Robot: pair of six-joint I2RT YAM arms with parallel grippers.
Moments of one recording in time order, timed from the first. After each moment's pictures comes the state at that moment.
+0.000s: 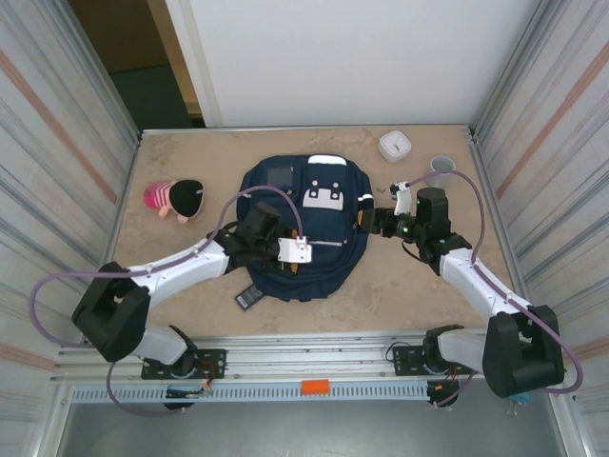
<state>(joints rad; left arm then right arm) -0.72 1.44 0.85 -0.29 0.19 0.96 0.21 1.17 0.65 0.00 -0.55 0.36</state>
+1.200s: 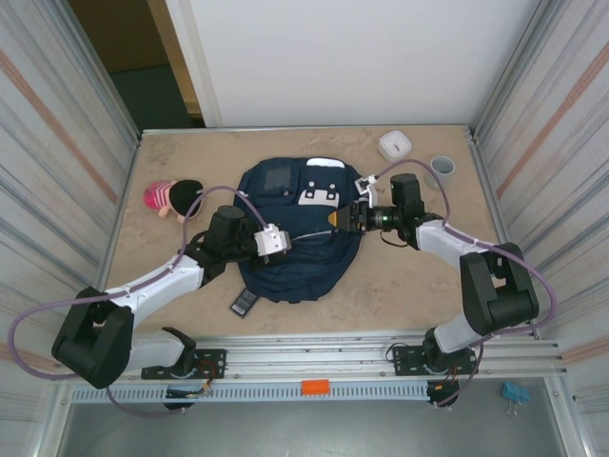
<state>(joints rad) -0.54 1.25 0.62 0.01 0.48 0.74 0.28 1.52 0.80 0.09 -0.92 0.37</state>
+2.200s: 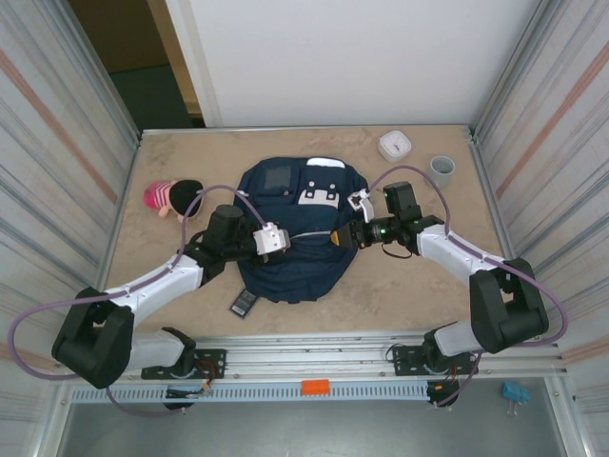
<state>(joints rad) -0.52 1.25 0.62 0.02 0.48 0.74 0.35 1.42 0.81 -0.20 -0.86 0.18</state>
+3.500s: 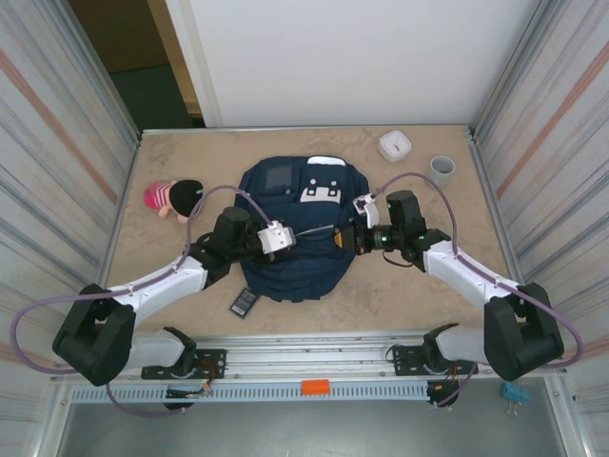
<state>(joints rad) -0.59 1.28 0.63 0.07 0.33 0.65 0.41 1.25 0.70 -0.13 -0.69 0.33</state>
